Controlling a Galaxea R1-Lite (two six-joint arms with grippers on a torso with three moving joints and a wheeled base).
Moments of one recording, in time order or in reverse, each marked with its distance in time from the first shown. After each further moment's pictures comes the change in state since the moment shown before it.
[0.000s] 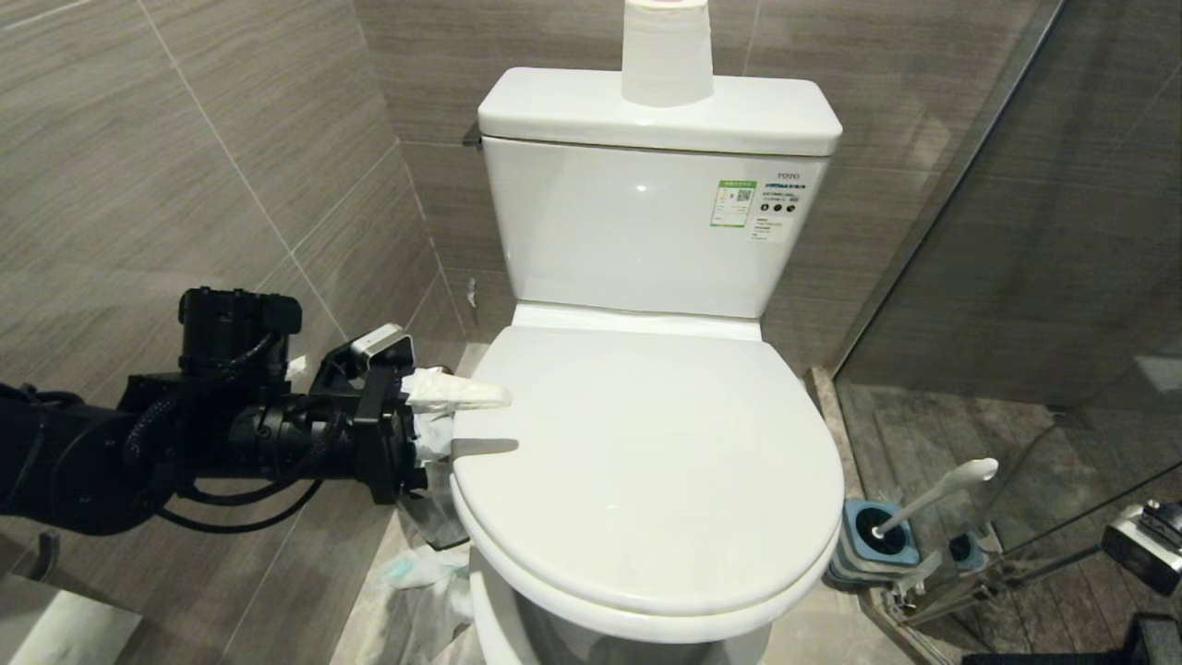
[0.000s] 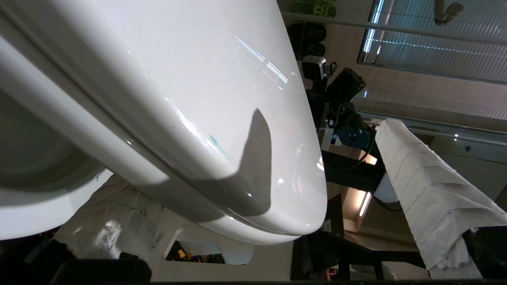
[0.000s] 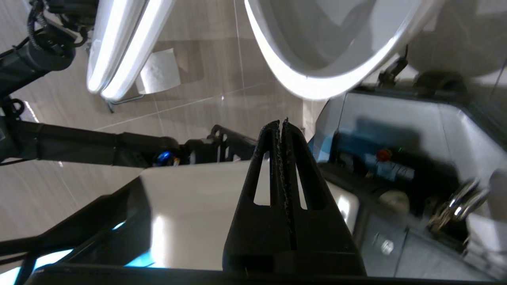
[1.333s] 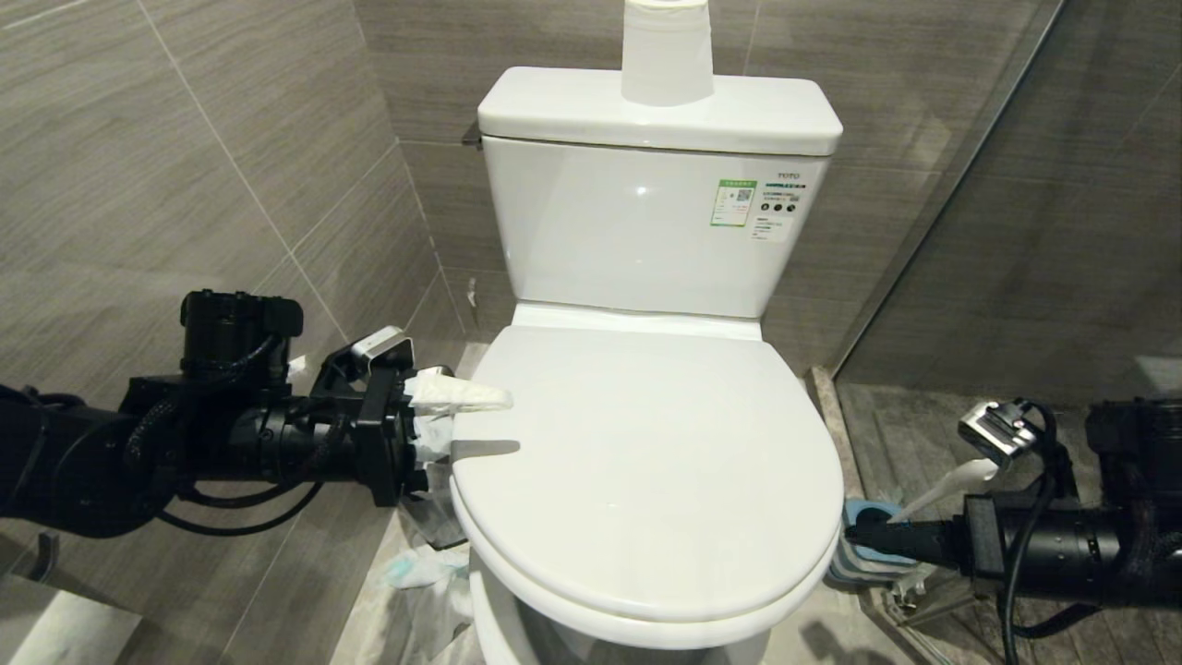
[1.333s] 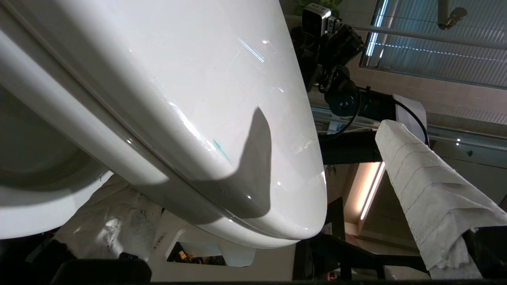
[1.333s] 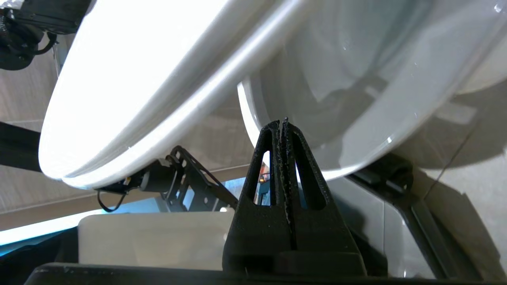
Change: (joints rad) left arm 0.000 0.001 0.005 0.000 0.019 0.000; right arm 0.102 0.430 -0.137 -0.407 -0.036 -0.149
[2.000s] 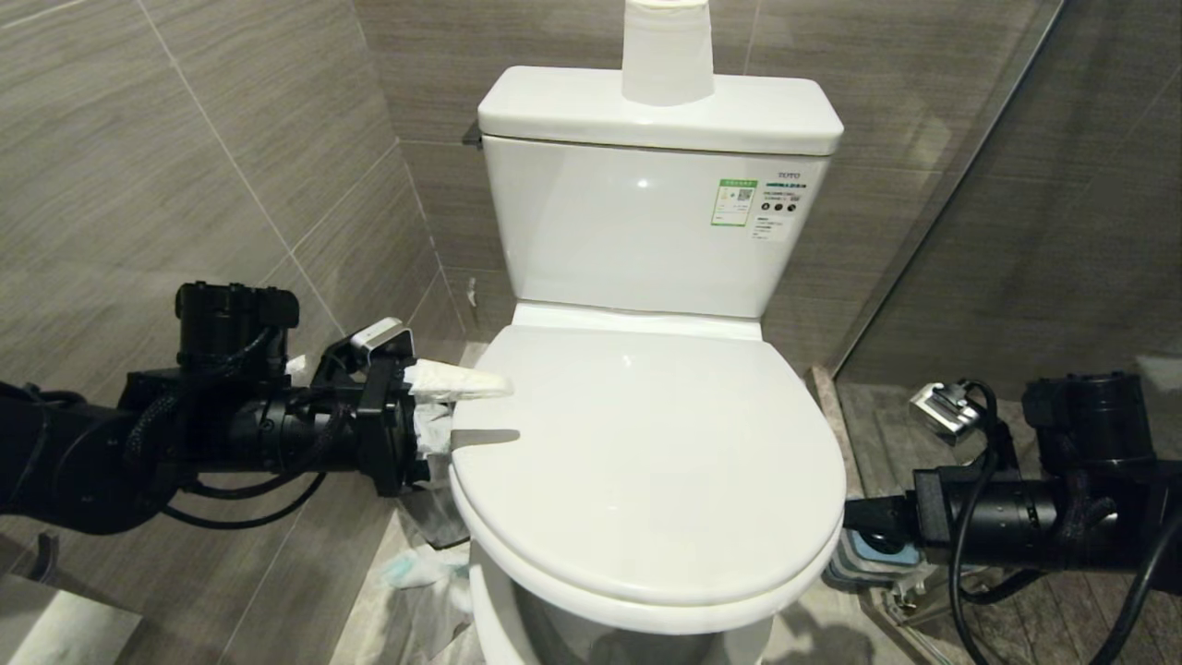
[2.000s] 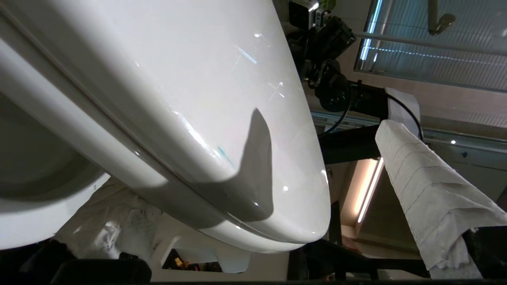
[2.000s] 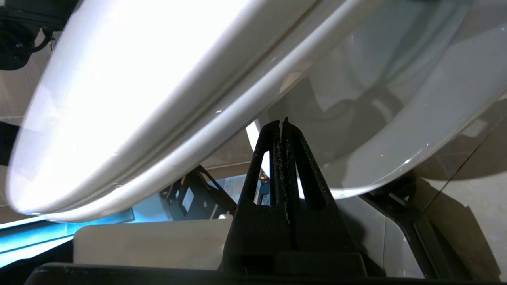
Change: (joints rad) left arm 0.000 0.001 -0.008 -0.059 0.000 -0.056; right arm 0.055 0.103 -0.101 -0.007 -0.004 0.003
